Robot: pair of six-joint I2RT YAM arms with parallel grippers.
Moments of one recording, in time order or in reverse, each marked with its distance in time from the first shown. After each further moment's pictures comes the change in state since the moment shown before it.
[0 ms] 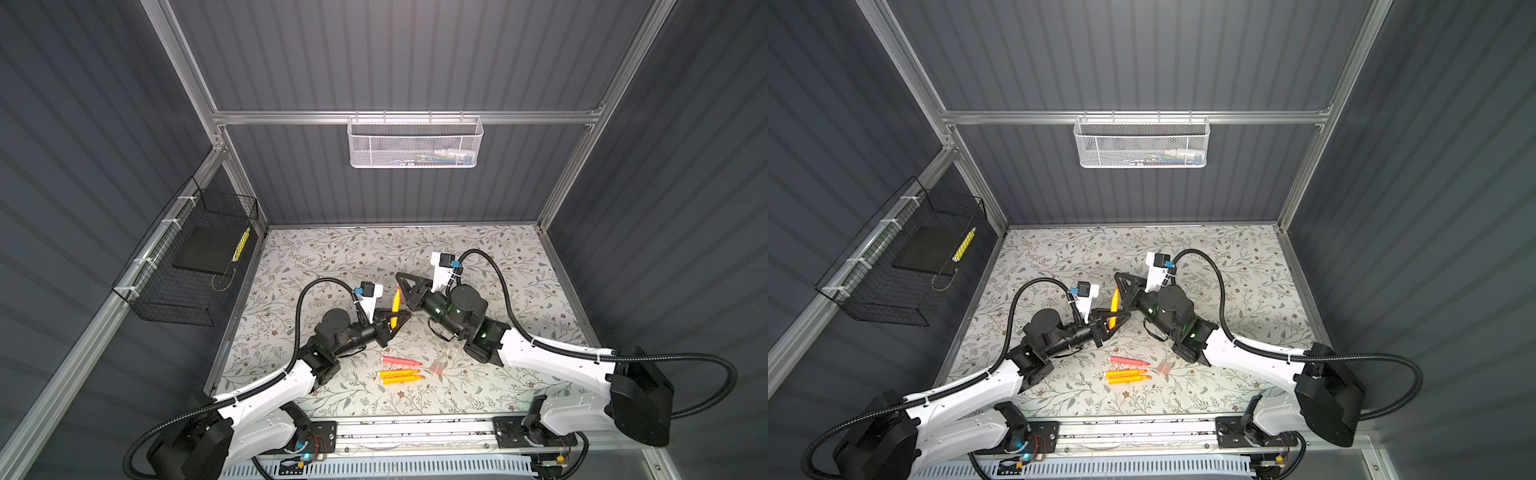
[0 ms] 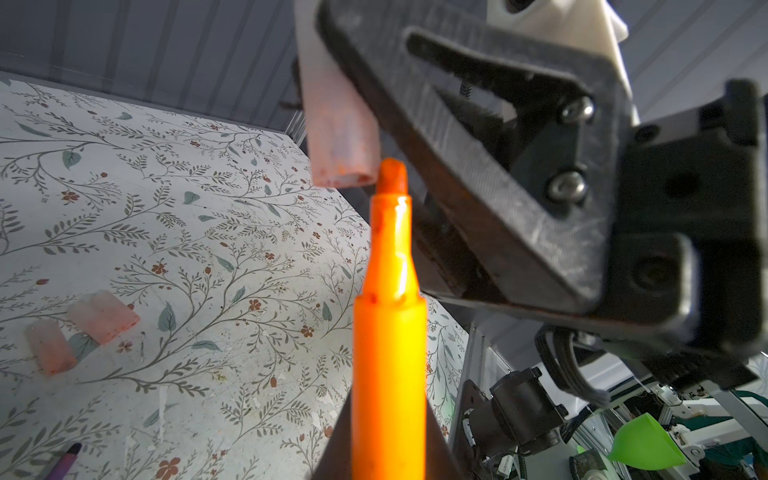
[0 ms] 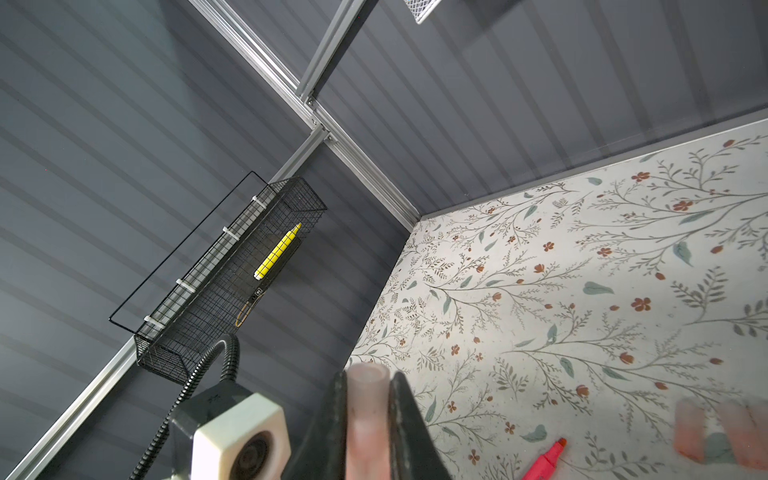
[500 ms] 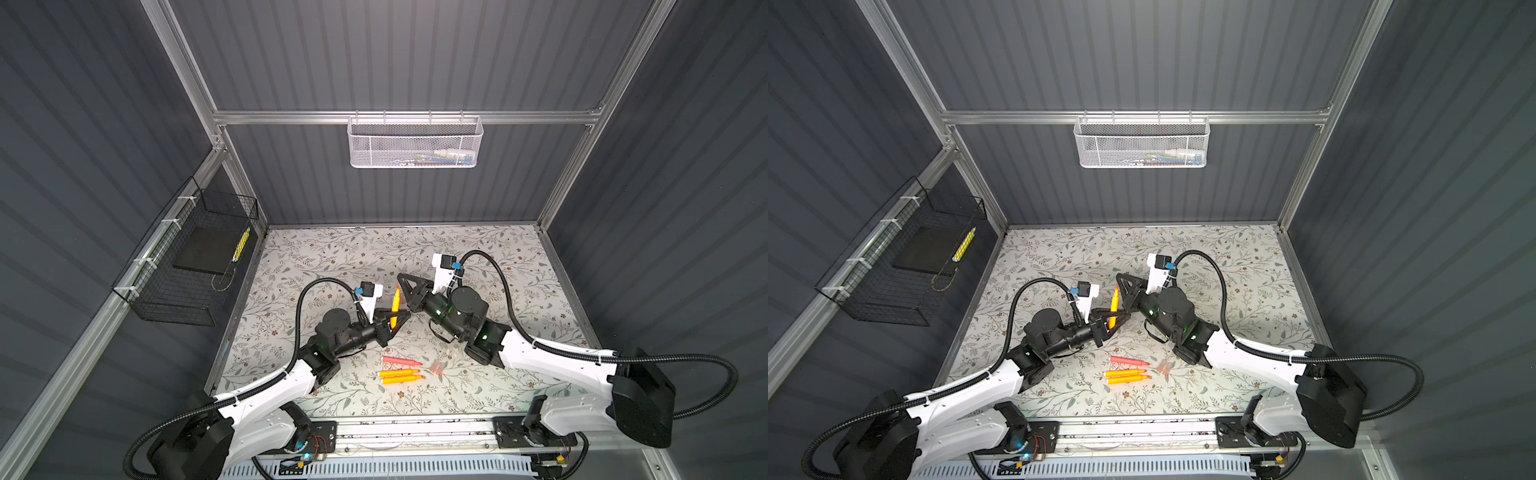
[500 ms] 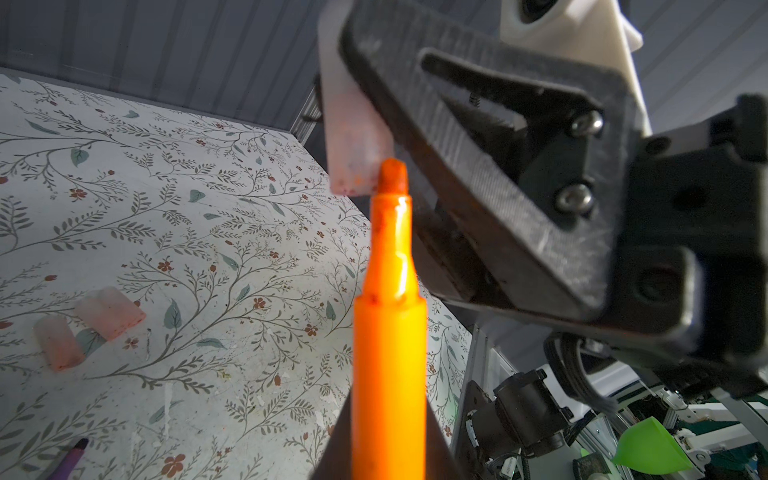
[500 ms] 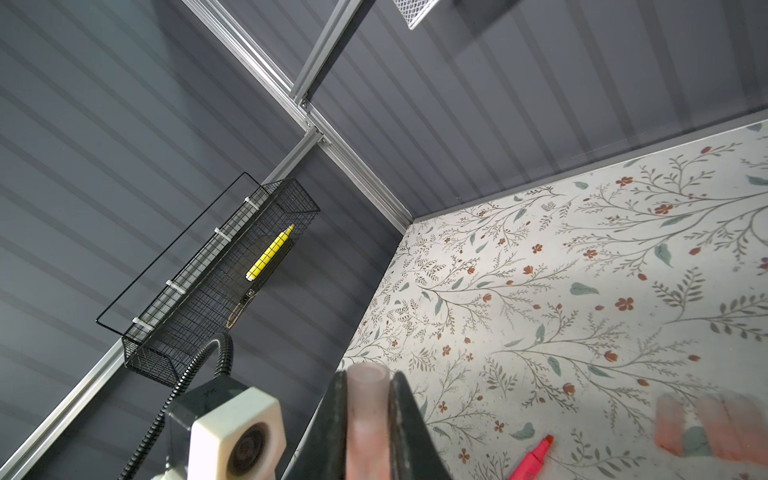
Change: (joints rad) left arm 0.000 0.003 0.000 -0.001 -0.007 0.000; right arm 0.005 -0.014 -0.010 -0.002 0.026 -0.019
